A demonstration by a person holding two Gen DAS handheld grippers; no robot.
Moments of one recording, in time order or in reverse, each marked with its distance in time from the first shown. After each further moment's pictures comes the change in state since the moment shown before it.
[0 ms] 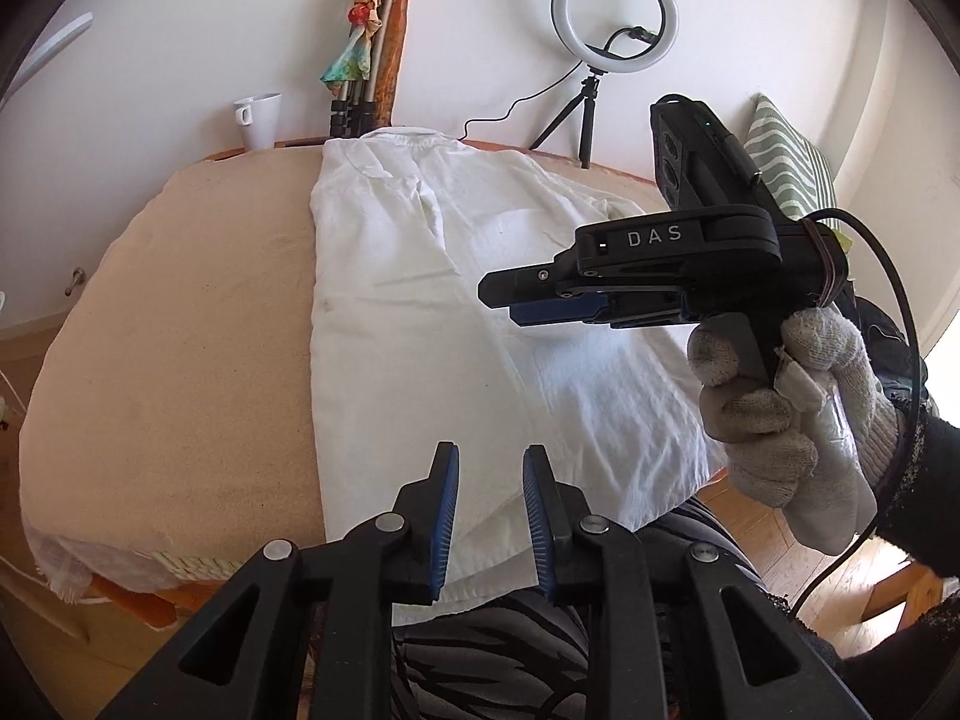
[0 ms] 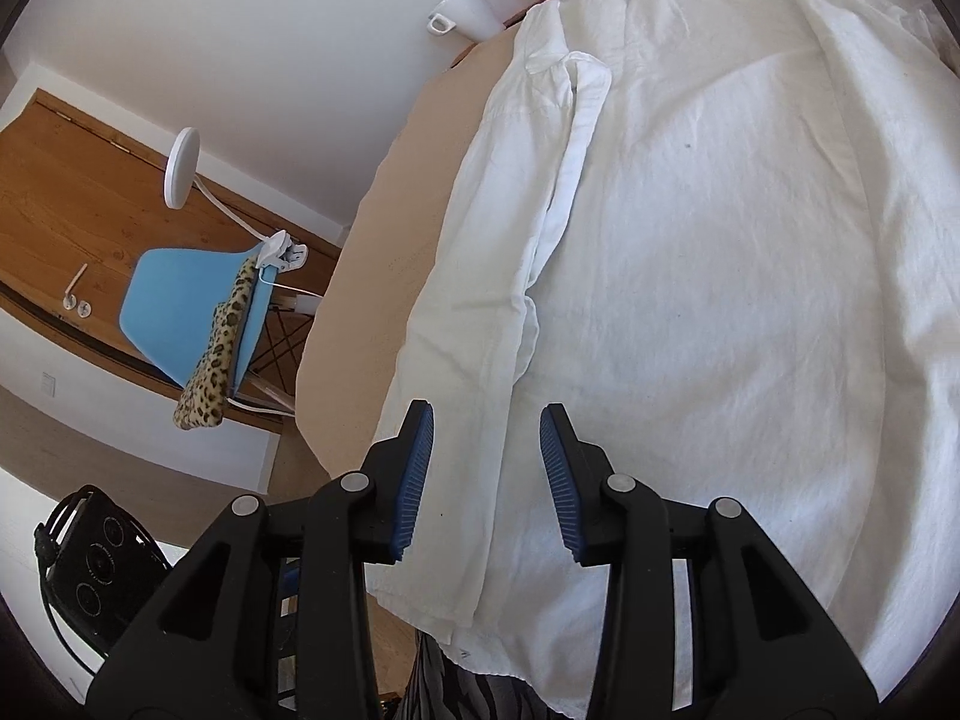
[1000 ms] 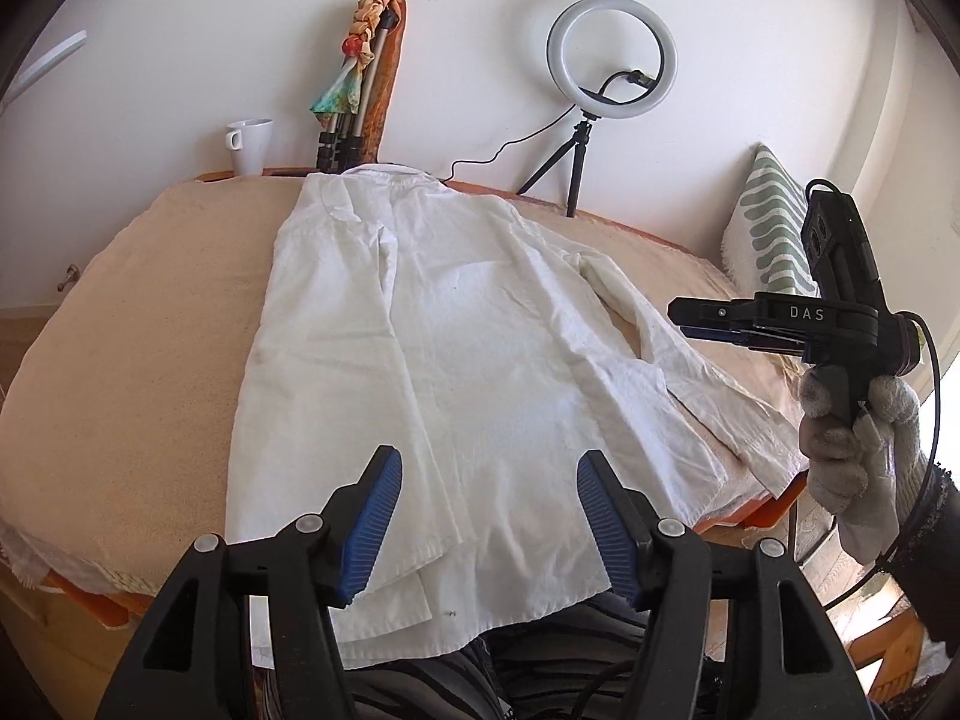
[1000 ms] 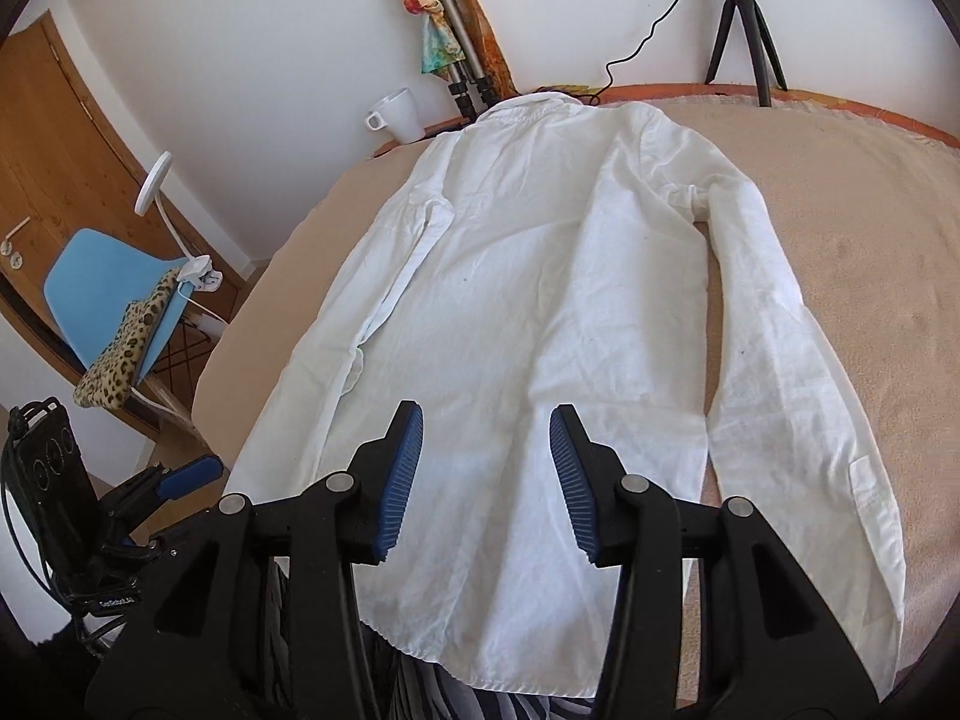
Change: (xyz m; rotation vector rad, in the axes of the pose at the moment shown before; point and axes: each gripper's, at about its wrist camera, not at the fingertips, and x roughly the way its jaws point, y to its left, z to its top) left arm 0.004 -0.043 0.022 -0.058 -0.102 -0.036; right arm -0.150 -0.036 -0.006 -0.133 -0.191 -0.304
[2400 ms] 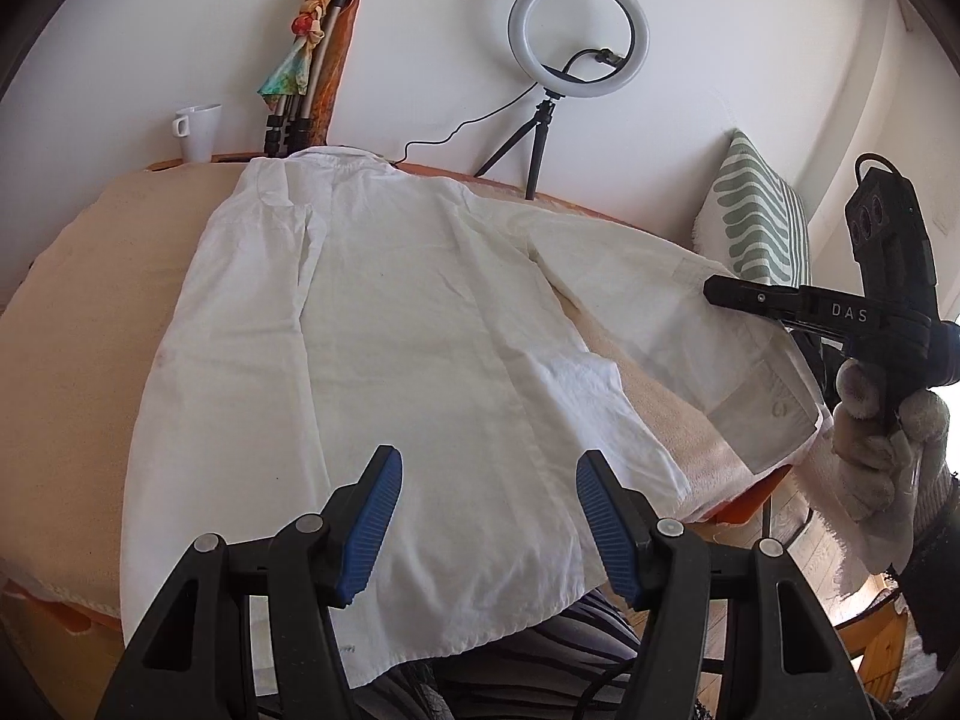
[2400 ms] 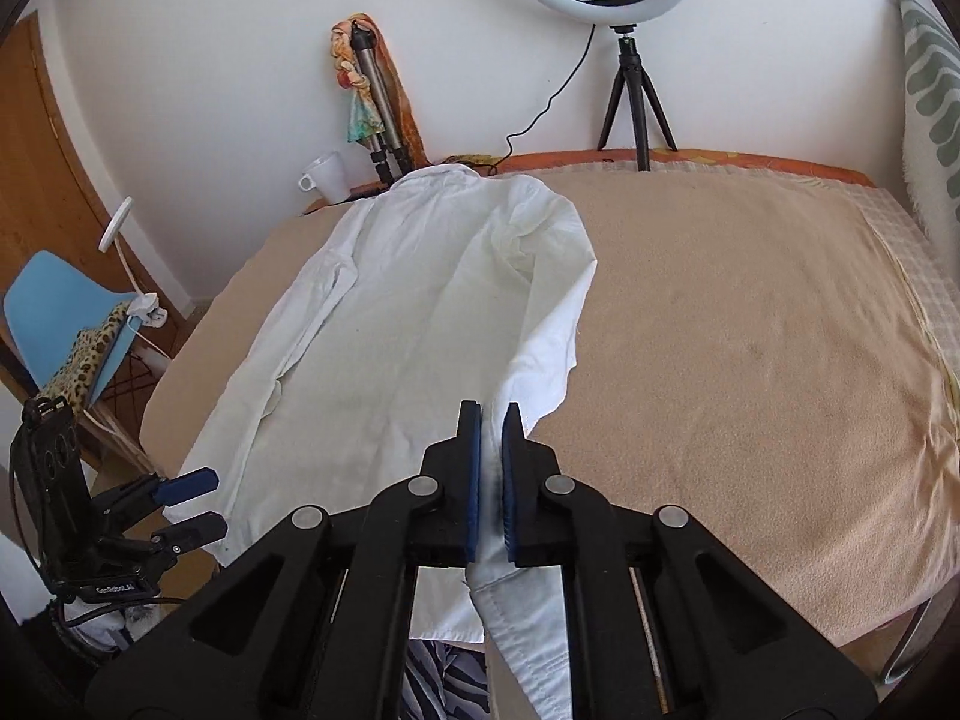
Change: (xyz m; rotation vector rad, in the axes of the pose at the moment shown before) left arm 0.031 -0.030 0.005 -0.013 0.029 -0.063; right arm -0.066 -0.019 -0.005 -0.052 -0.115 -0.142
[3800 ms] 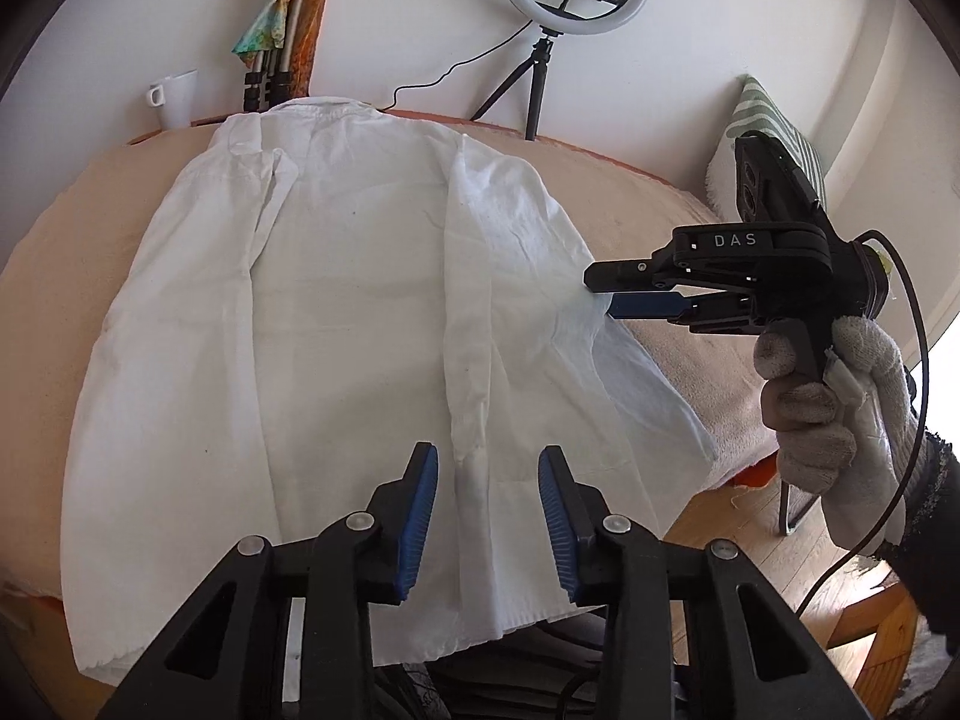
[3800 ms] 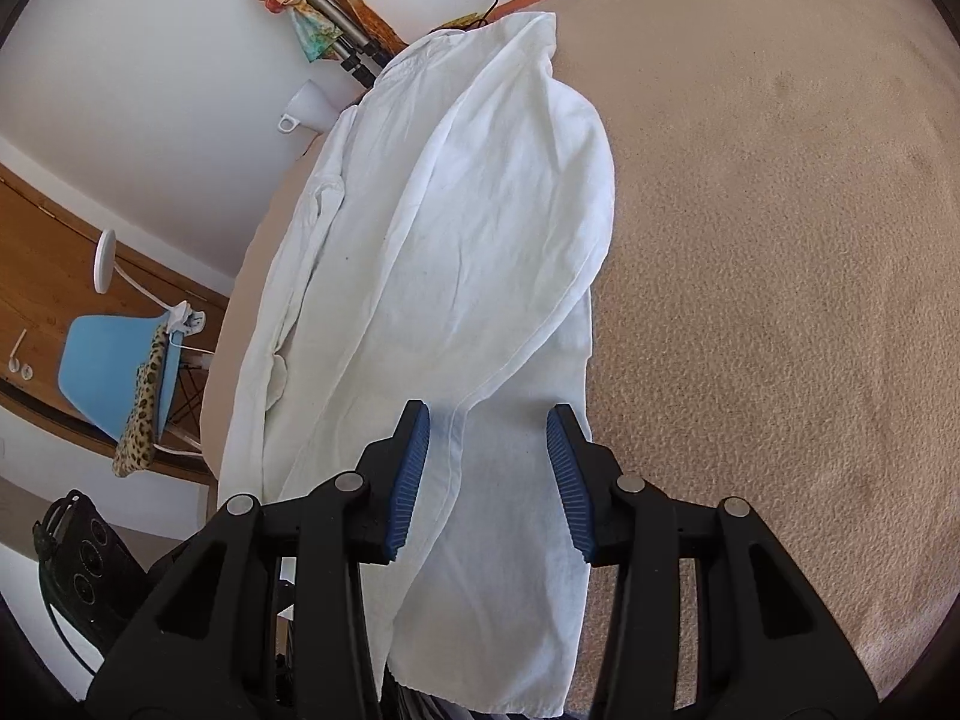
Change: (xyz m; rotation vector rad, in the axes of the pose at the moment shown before) left arm 0.046 -0.010 -0.007 0.002 0.122 -0.002; right arm 0.118 -0.047 -0.033 0.314 0.261 0.209
